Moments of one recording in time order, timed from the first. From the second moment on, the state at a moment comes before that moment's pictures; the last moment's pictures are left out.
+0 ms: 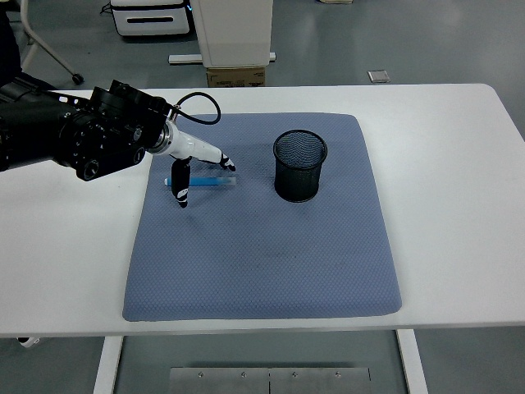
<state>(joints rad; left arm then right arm) -1.61 0.12 0.86 -0.79 0.76 -0.22 -0.24 0.04 0.00 0.23 0.21 -0.08 0.05 0.15</state>
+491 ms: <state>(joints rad) -1.63 0.12 0.86 -0.79 0.81 -0.23 -0.23 0.04 0.00 0.23 0.21 -0.08 0.05 0.15</state>
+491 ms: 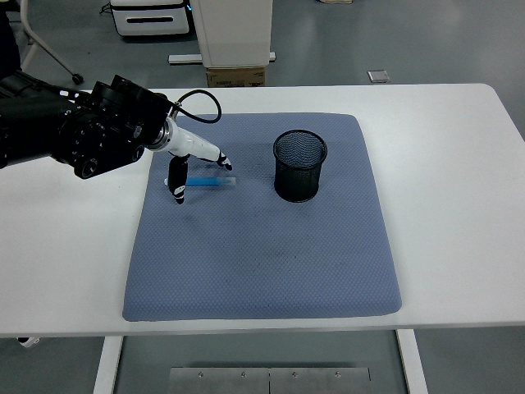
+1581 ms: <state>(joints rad) -1.62 0.07 0.86 -0.79 0.81 -0.23 -0.18 0.04 0.00 0.23 0.21 -0.08 0.05 0.15</state>
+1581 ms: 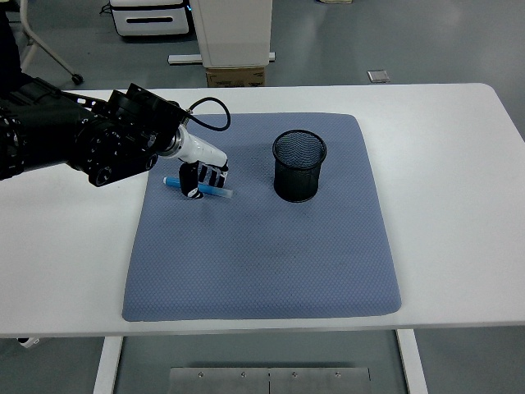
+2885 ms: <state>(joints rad) -1.60 0.07 0.86 -0.79 0.81 -0.23 -0.16 0.04 0.00 0.23 0.21 -0.08 0.05 0.15</state>
